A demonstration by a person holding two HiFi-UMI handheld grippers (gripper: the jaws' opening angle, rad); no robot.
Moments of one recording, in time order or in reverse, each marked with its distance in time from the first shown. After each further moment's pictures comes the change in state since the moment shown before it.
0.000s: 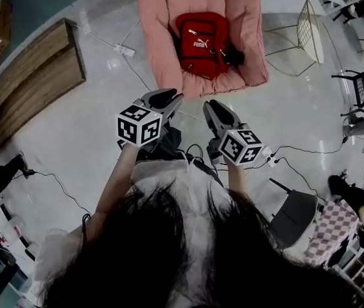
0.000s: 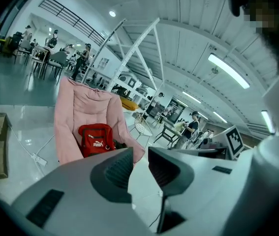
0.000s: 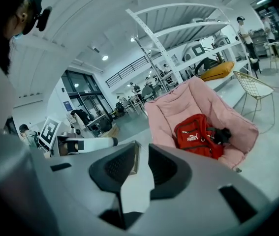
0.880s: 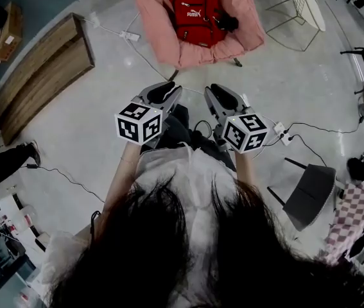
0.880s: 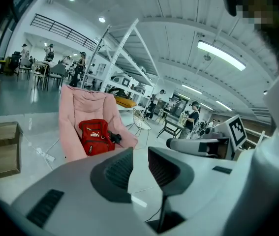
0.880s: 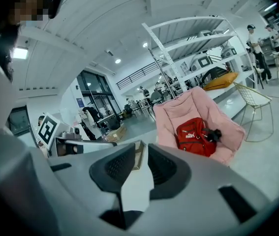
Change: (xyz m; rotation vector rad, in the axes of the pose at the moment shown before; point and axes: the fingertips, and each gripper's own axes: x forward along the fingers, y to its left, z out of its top) left arm -0.051 -0.128 -0.096 0.103 -0.005 0.097; right arm -0.141 0.023 -0.058 -0.108 -0.055 0.077
